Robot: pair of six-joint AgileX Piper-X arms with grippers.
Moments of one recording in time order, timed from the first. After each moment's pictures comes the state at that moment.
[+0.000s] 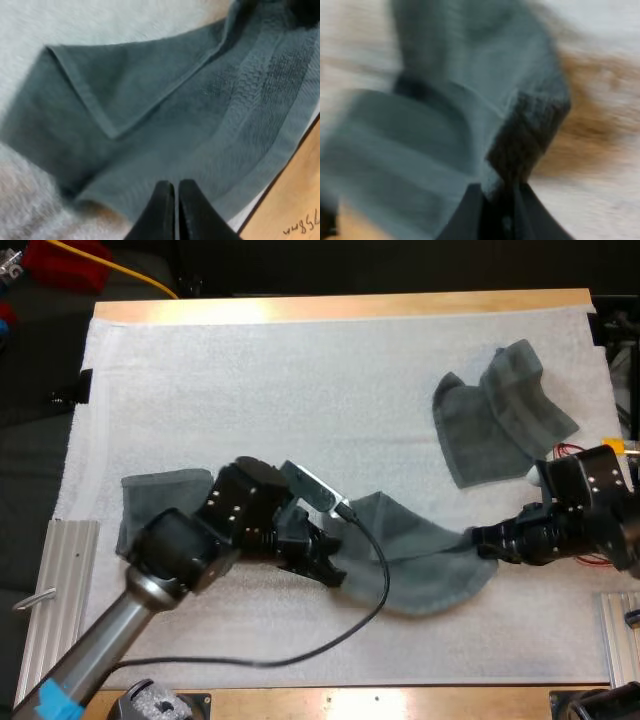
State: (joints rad) left arm -0.63 1.08 -1.08 1.05 0.38 -1.86; right arm 0.29 1.06 -0.94 1.17 -0.46 -1.55
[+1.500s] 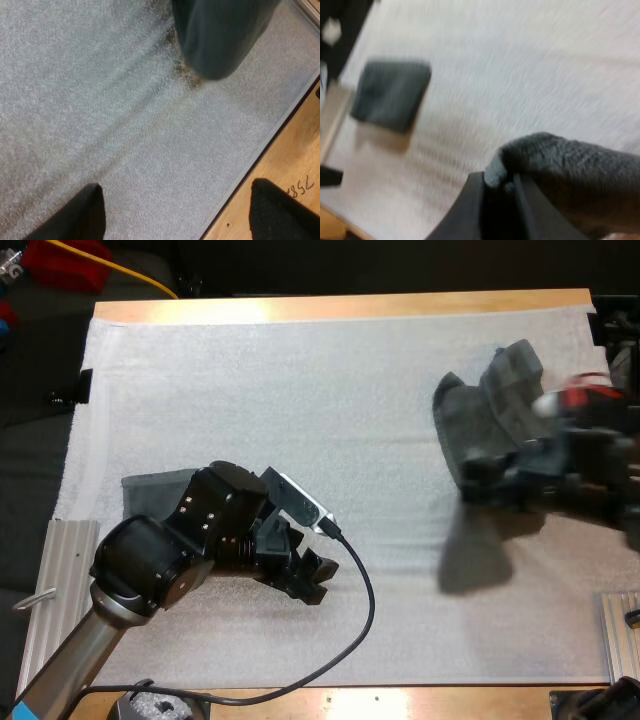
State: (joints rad) left arm -0.63 1.03 -1.16 1.22 0.36 -1.82; right arm 0.57 1.12 -1.37 1.16 -0.20 -1.48
